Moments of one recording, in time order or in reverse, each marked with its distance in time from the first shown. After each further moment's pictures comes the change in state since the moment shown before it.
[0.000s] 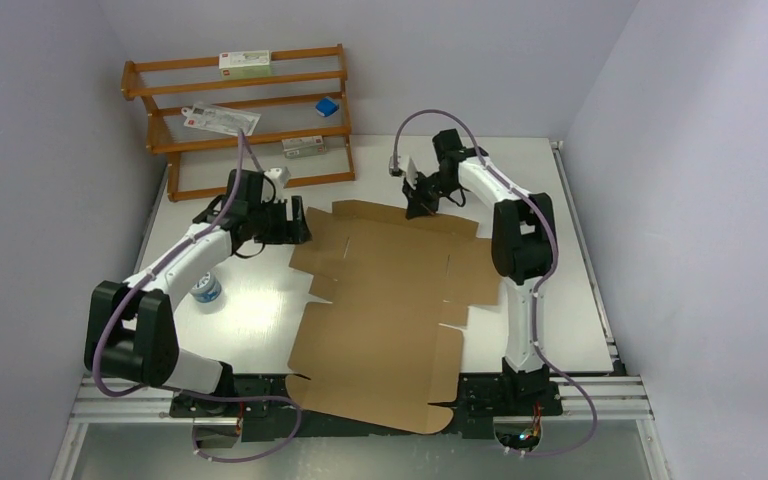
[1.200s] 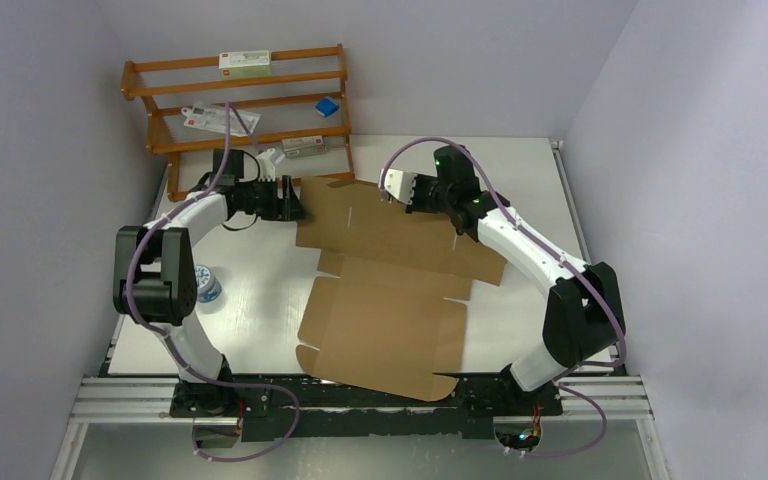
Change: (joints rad) left arm 0.196 0.338 0.225 0.082 0.449 0.185; right arm 0.195 -0.695 -0.629 0.602 0.470 -0.077
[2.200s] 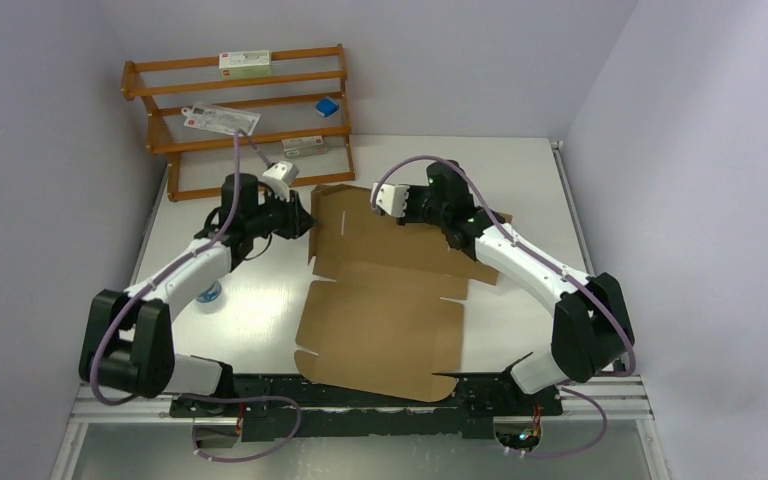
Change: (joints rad) left arm -0.187 -0.353 -0.302 0.299 -0.193 -0.039; right arm 0.072 -0.068 -0.113 0.127 0.077 -0.011
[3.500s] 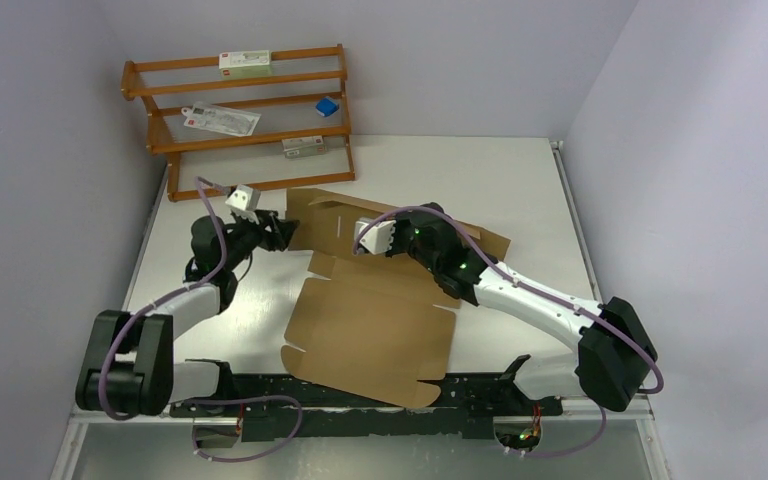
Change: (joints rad) left arm 0.132 -0.150 -0.475 0.722 -0.093 -0.076; right arm 0.257 -0.178 -0.243 0.199 0.367 -0.037
